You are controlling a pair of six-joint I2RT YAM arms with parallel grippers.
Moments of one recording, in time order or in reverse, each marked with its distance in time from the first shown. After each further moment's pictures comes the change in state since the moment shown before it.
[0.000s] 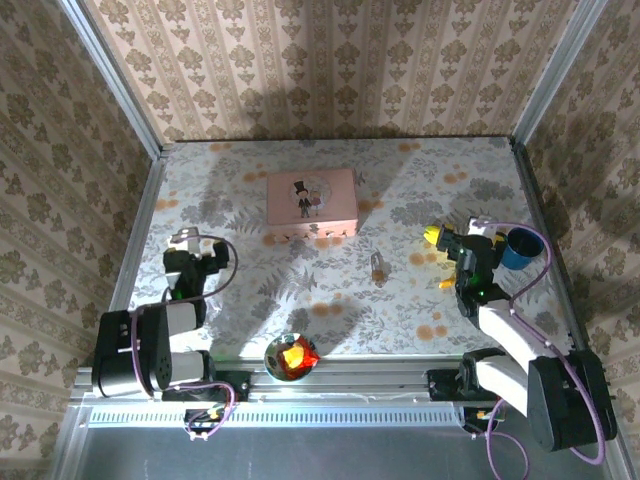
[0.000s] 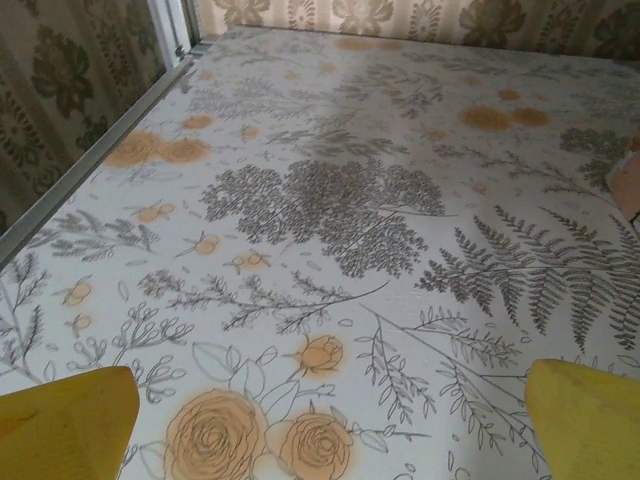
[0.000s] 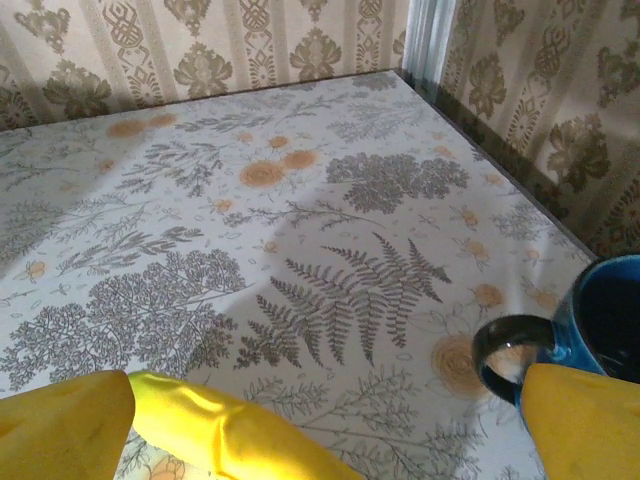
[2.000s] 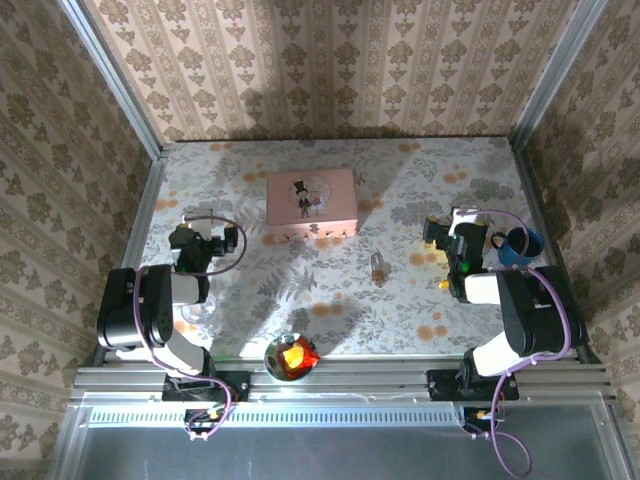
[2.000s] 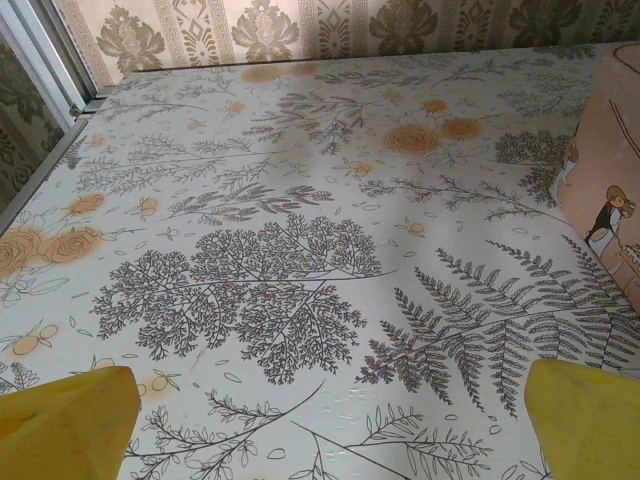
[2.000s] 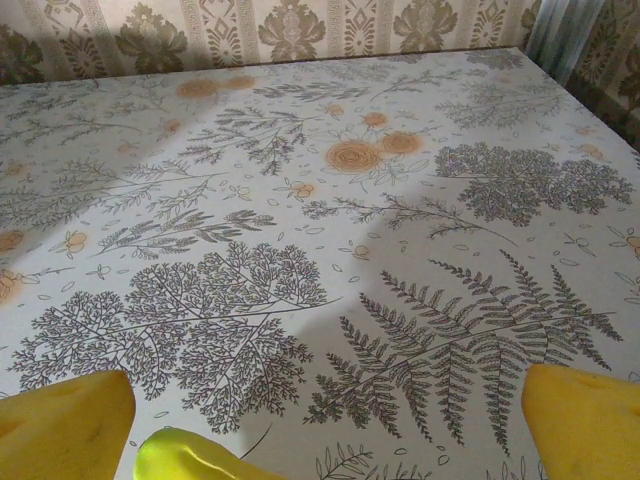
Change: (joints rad) left arm -0.027 0.253 0.197 0.052 0.112 0.120; right arm -0.053 0.474 0.071 0.410 -0.216 -0.080
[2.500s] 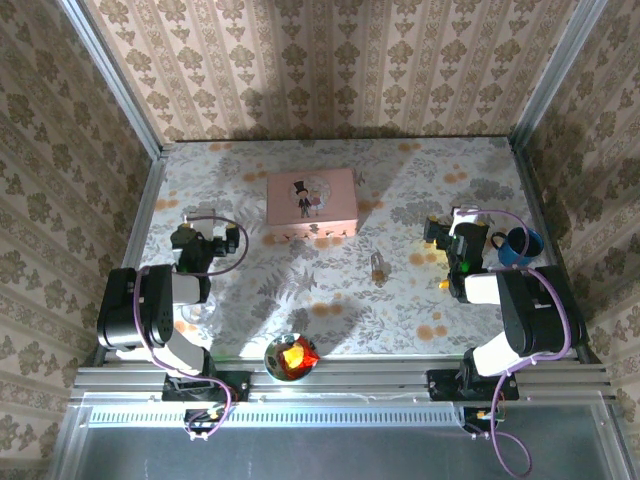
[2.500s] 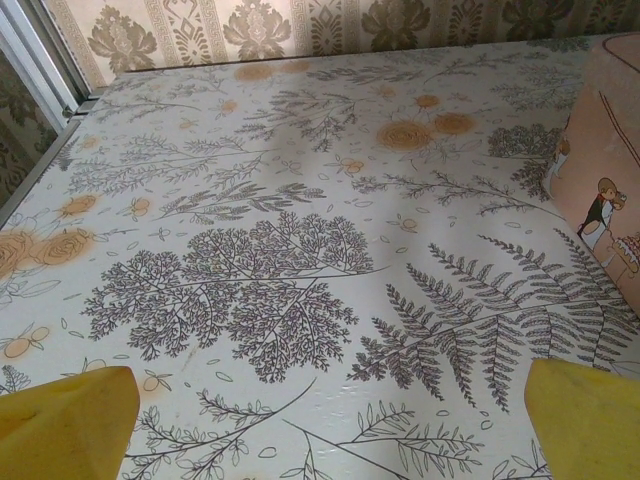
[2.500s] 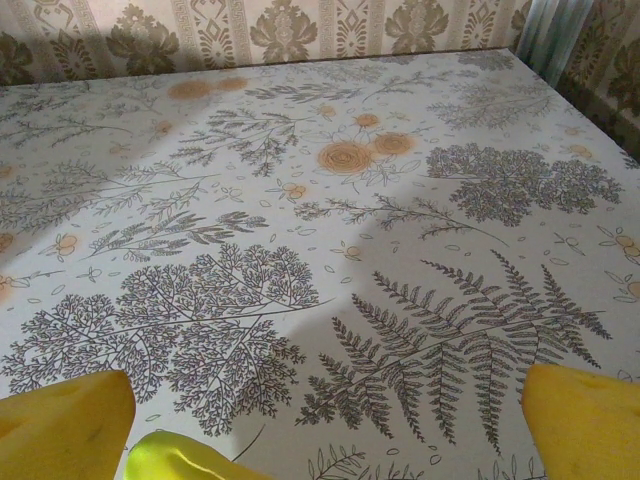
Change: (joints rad) left arm -0.013 0.000 0.000 -0.008 -0.007 0.010; right arm 0.000 0.000 0.000 0.000 0.014 0.000
